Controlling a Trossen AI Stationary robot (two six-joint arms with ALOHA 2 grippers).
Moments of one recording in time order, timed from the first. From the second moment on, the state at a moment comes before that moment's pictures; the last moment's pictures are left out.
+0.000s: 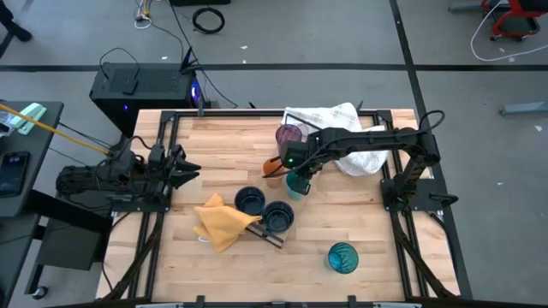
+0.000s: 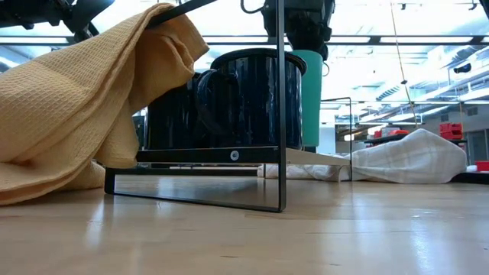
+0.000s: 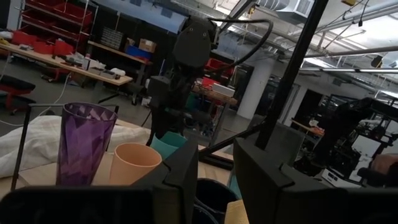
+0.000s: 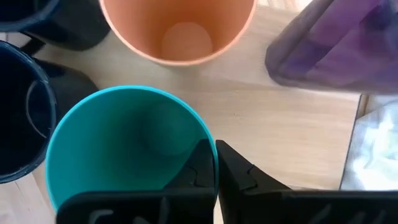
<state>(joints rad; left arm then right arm) -0.05 0.10 0.30 -0.01 -0.06 -0.35 -0.03 1.75 1.65 -1.19 0.10 0.32</state>
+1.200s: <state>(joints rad) -0.05 0.10 0.30 -0.01 -0.06 -0.35 -0.03 1.75 1.61 -1.15 0.10 0.32</state>
